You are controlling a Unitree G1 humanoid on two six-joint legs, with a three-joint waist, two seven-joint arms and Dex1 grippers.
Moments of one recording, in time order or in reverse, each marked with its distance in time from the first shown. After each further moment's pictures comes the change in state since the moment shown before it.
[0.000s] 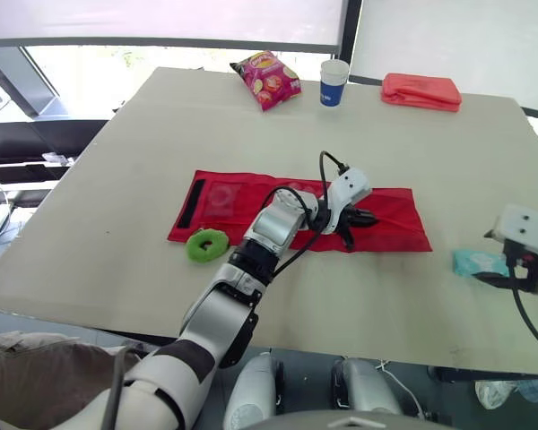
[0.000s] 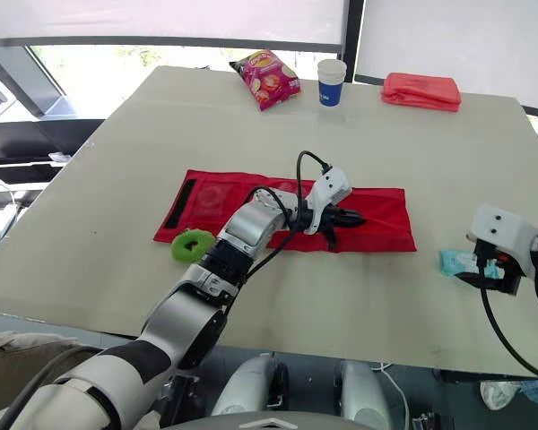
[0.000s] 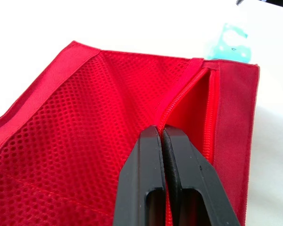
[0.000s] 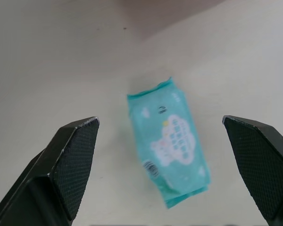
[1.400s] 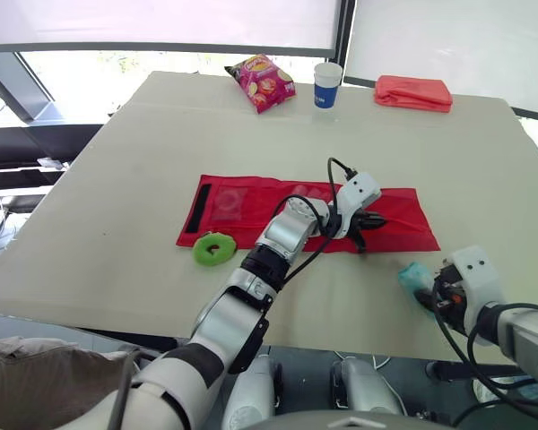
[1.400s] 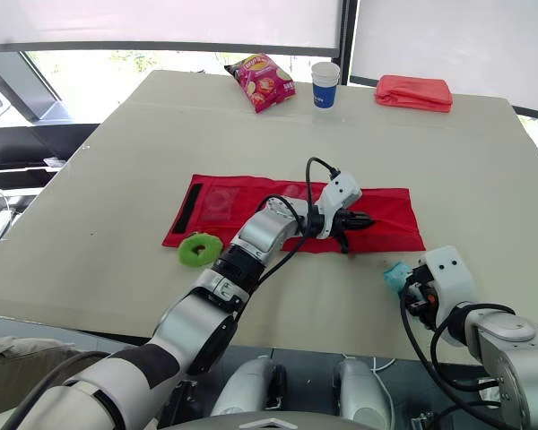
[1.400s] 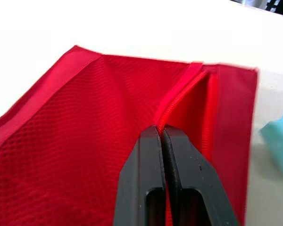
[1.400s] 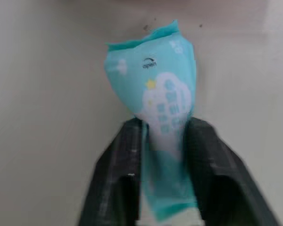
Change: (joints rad) left arm -0.003 -0.058 0.004 0.074 0.001 -0.068 0.096; right arm 0.213 0.829 -0.297 -0.858 0.079 1.102 -0.543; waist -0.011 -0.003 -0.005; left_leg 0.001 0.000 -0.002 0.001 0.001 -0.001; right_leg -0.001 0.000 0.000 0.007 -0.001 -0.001
